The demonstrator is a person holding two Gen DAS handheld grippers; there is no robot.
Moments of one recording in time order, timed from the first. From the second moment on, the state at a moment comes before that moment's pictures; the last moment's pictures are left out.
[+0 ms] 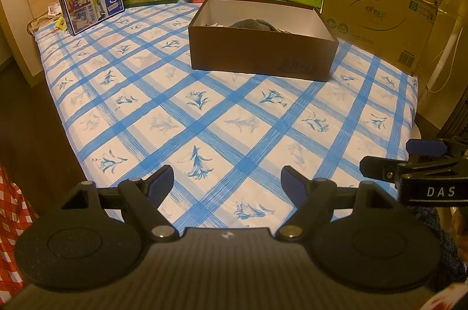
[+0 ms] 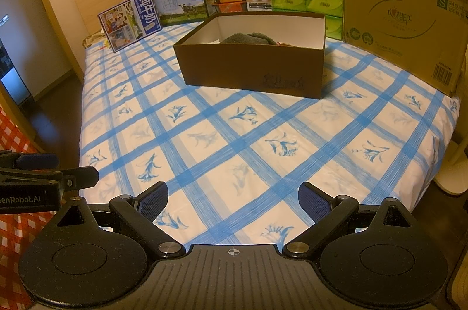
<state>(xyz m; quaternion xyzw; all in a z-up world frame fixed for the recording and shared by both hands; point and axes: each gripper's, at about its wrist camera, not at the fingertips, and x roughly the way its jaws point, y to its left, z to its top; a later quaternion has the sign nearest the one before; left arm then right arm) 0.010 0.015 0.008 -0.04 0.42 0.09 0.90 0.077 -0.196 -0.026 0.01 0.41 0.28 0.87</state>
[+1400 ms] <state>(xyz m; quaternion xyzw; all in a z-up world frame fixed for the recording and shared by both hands) 0.015 0.012 0.006 -0.04 0.42 0.09 0.90 0.082 -0.199 -0.031 0.01 0.41 0.28 0.87</state>
